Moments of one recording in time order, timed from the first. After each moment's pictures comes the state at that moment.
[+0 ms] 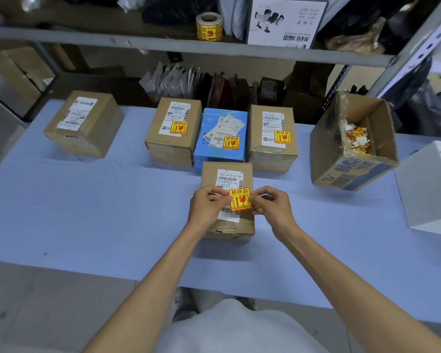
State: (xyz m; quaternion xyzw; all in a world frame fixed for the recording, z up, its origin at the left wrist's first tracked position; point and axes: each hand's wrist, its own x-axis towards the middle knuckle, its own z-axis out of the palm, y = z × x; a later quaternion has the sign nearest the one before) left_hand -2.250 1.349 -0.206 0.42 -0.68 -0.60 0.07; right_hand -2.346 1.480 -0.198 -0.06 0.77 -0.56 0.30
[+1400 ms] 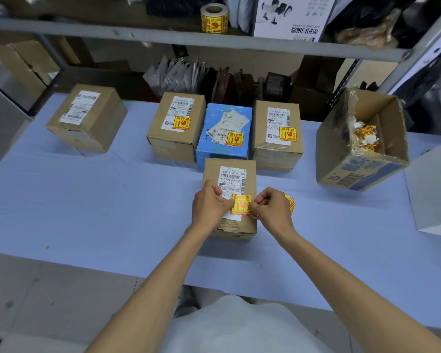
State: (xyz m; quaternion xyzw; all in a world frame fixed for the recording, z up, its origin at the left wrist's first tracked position) left_hand -2.256 1.353 -0.219 0.44 -0.78 -0.45 0.04; right_hand -2.344 1.477 -0.219 -0.12 0.86 -0.44 0.23
